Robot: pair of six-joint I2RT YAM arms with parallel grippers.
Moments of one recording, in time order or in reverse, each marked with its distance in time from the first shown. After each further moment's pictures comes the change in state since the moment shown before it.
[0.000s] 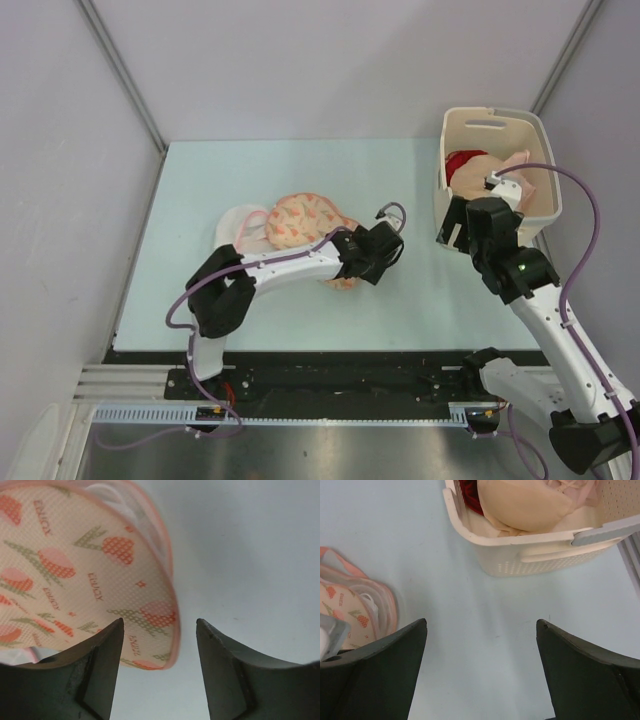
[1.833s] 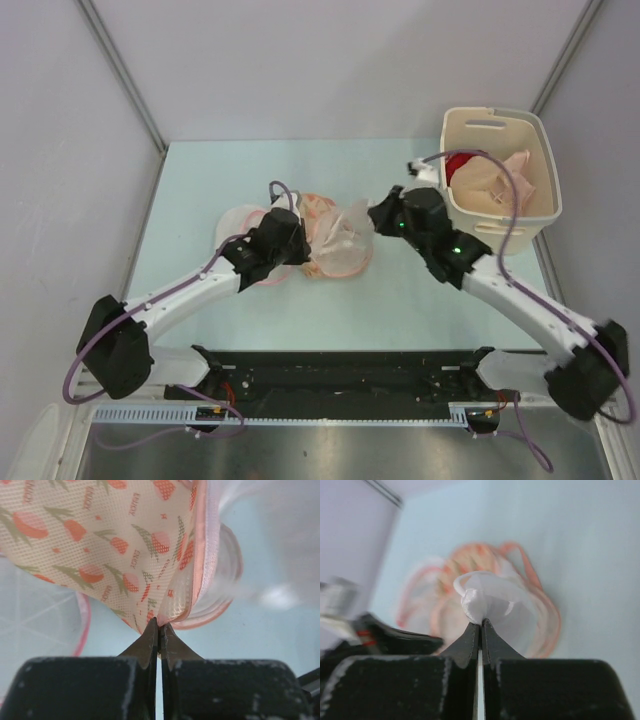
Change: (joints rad) left arm 0.335 -0.616 -0.592 0.283 0.169 -0.229; right arm 0.307 0.316 -0.024 0.543 -0.257 0.194
